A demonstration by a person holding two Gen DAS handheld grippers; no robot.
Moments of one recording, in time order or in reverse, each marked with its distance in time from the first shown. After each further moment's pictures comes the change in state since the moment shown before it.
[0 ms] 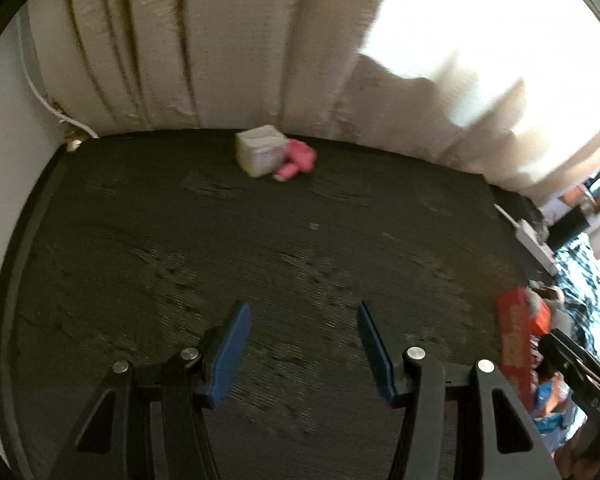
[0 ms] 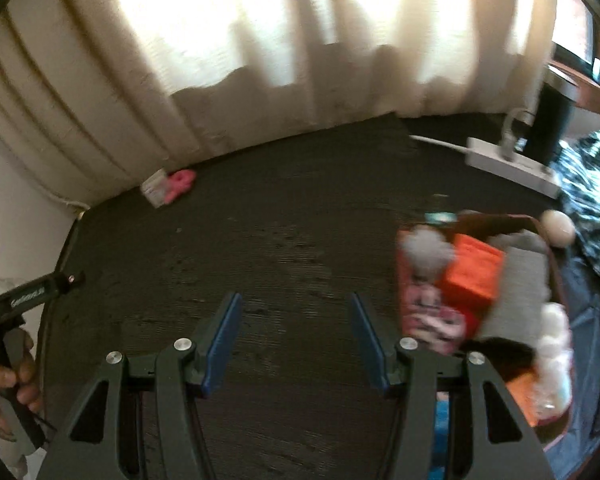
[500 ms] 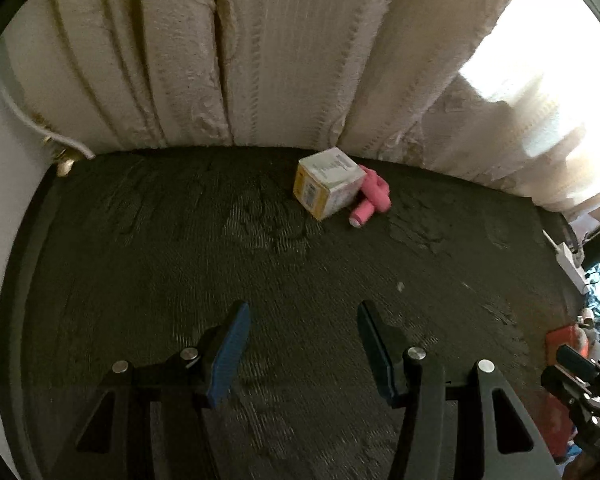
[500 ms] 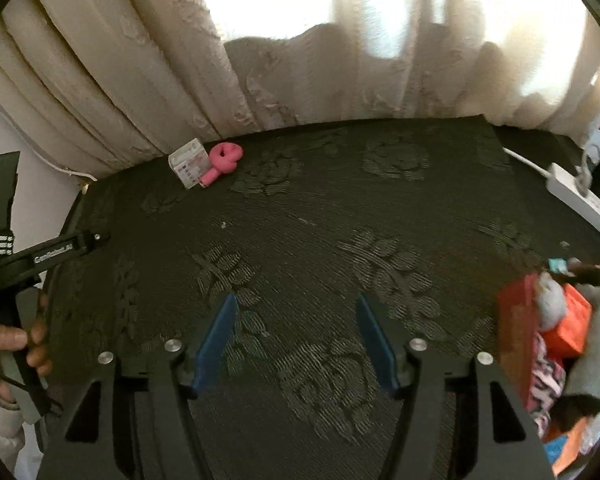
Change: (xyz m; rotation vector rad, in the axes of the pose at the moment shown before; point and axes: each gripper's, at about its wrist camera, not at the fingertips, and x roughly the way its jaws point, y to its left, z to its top) left arm 0.065 0.064 0.059 0.028 0.007 0.012; right arm 0.082 0.077 0.037 -0.085 0.100 0.015
